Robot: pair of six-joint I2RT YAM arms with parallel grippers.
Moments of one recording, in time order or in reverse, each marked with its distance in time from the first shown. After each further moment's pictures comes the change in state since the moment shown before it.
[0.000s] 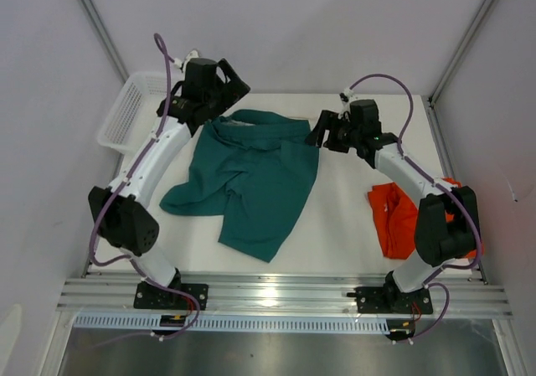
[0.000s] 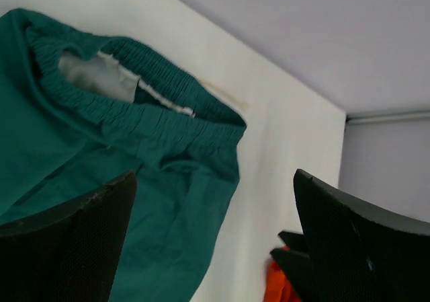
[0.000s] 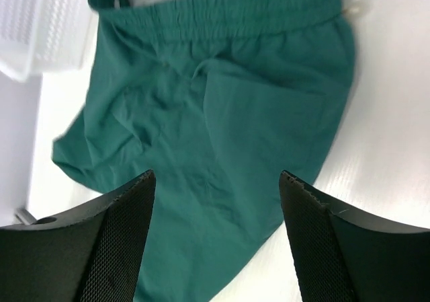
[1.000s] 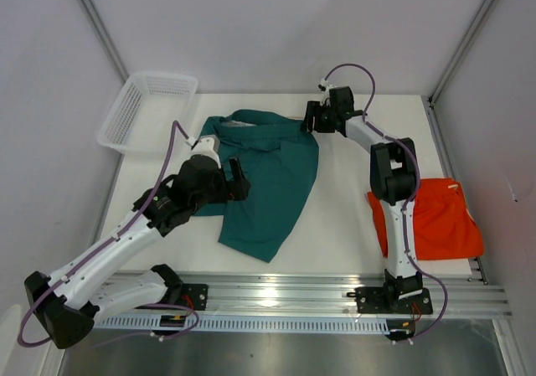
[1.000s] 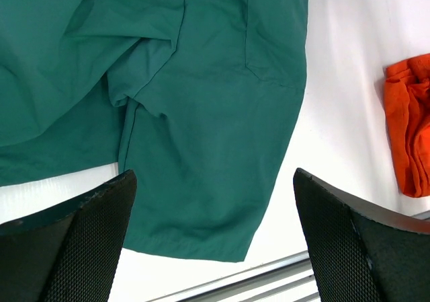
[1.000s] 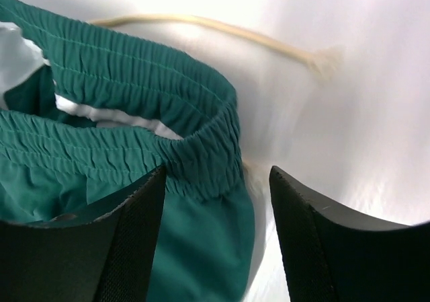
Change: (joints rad) left arm -0.360 -0.745 -0.839 -0.047 -0.115 0.268; right arm -0.024 0.716 0.622 -0.036 0.061 -0.253
